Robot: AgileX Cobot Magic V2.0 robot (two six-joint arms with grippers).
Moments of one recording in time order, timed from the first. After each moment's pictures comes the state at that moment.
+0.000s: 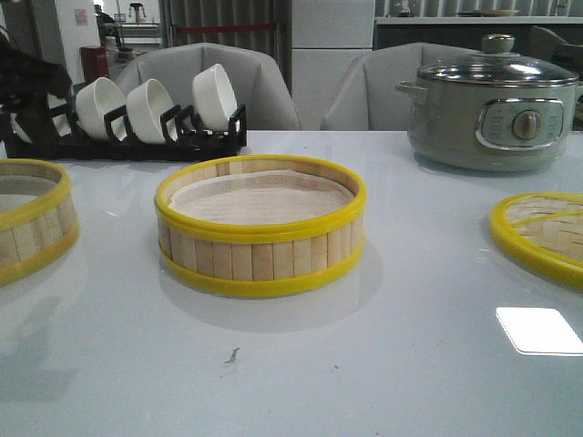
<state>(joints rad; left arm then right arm) -0.17 1.70 -1.21 0.03 0.55 -0.04 0.02 0.73 -0.79 -0.08 0.51 0.24</state>
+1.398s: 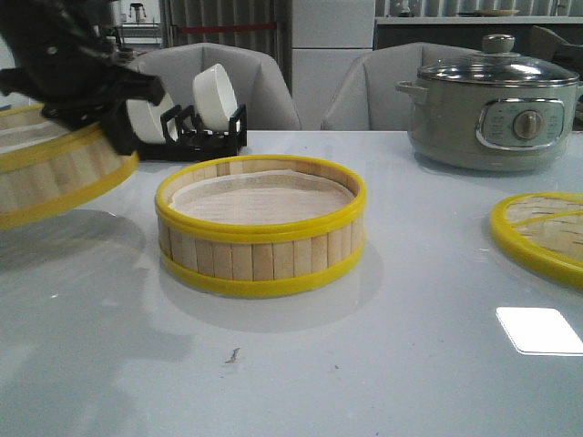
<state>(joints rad) -0.33 1.88 -1.48 -0.01 0.67 -0.05 0.02 0.76 -0.79 -0.08 0.51 0.24</state>
